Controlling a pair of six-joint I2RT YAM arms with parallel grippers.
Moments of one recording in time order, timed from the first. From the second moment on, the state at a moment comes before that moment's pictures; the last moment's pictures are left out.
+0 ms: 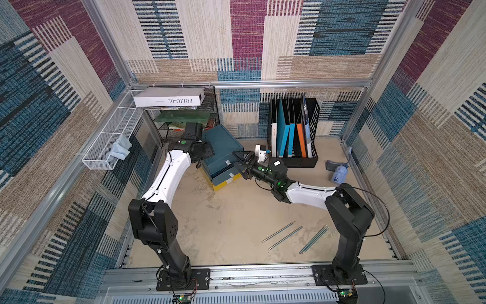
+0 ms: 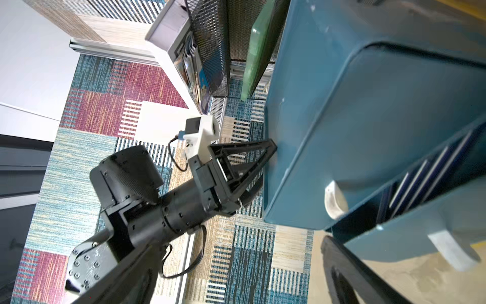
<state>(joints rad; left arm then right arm) -0.15 1.75 1.70 -0.87 -0.01 -0.47 0.75 1.83 1.07 0.85 -0.26 1.43</state>
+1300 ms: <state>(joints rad) -0.15 1.75 1.64 -0.78 0.05 -0.49 0.73 2.01 1.03 1.04 -0.17 1.52</state>
